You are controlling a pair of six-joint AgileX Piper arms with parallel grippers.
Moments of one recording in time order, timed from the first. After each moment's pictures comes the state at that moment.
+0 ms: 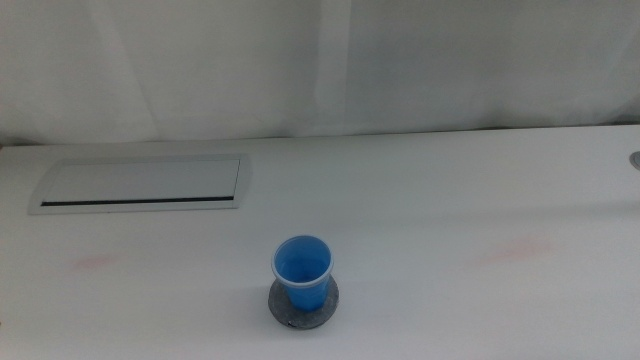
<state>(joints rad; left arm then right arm) -0.09 0.05 0.00 0.13 0.14 -0.18 0.14 1.23 -1.13 -0.27 0.64 0.16</state>
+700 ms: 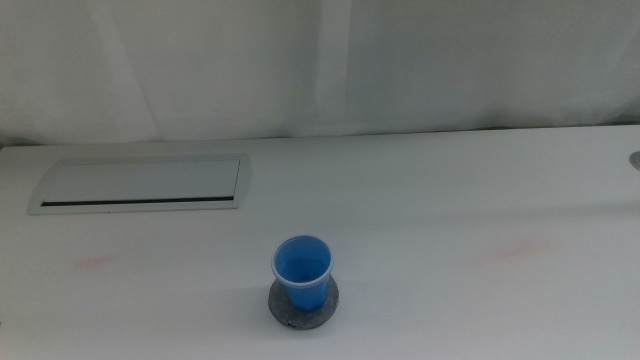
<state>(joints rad) -0.09 0.05 0.00 0.13 0.14 -0.18 0.14 0.23 -0.45 -0.25 0.58 0.17</state>
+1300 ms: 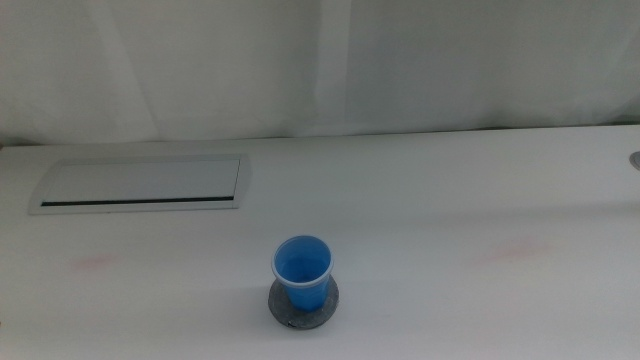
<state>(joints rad) -0.09 0.05 0.00 0.13 0.14 -0.18 0.14 0.22 -0.05 -0.26 0.05 0.11</state>
